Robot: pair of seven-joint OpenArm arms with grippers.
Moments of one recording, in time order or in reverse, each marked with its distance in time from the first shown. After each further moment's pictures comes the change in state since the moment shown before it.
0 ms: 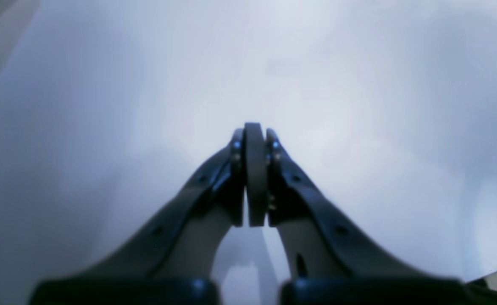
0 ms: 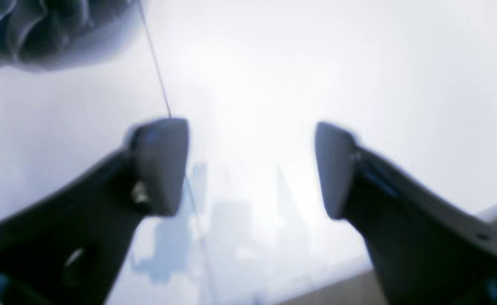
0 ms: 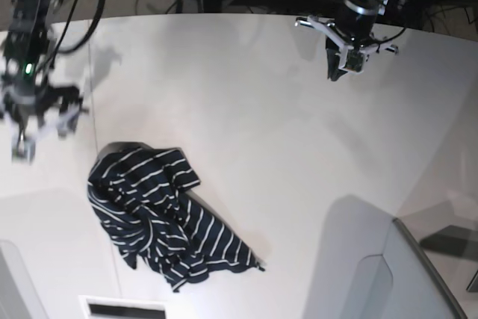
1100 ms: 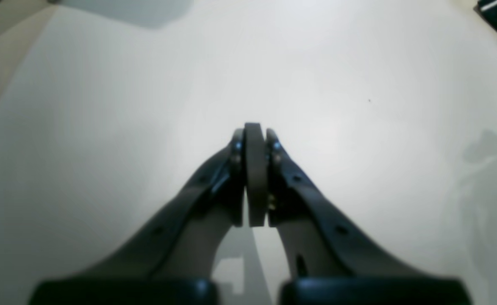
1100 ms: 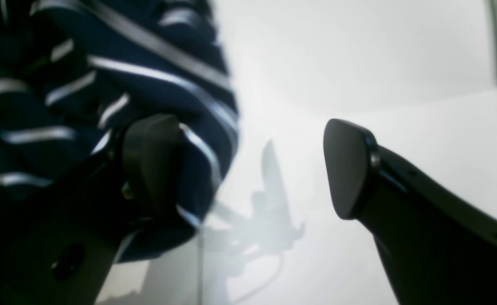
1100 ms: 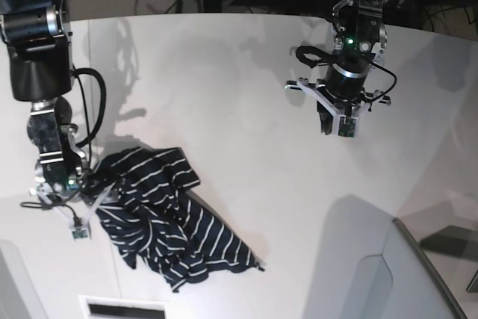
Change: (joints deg) left arm -15.8 5.0 -0.4 -1.4 0.4 0.0 12.9; right arm 30.8 5.7 -21.2 -43.8 -0.6 -0.2 10.2
